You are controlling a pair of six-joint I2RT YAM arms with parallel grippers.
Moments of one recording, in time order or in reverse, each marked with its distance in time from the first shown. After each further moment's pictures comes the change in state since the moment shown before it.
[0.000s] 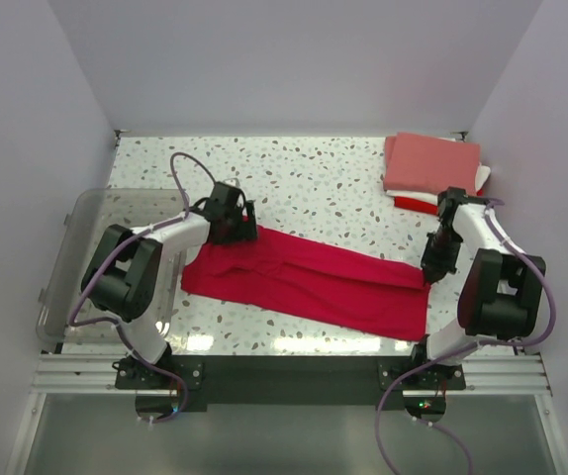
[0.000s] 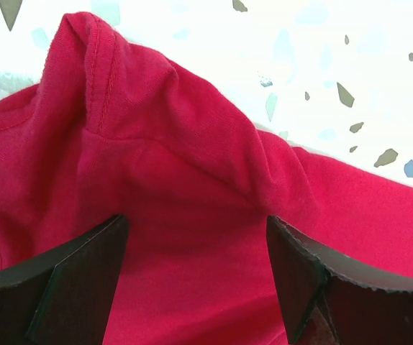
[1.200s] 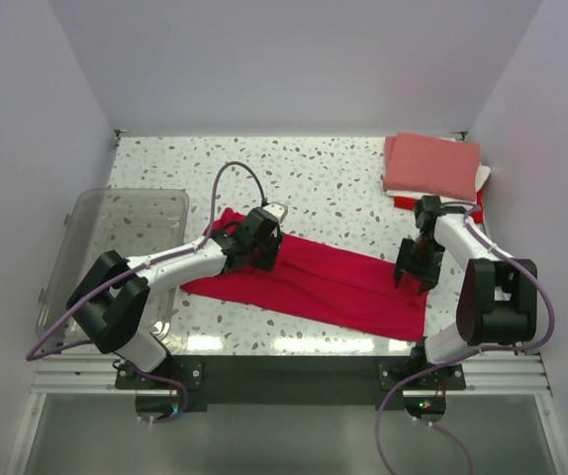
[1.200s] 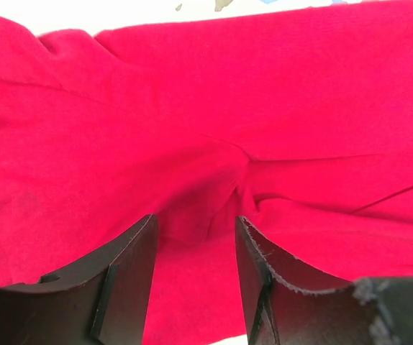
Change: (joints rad) left arm -0.338 -0.192 -0.058 -0.097 -0.124 0.225; right arm 0.166 -0.039 -0.107 0.084 -0.047 0.092
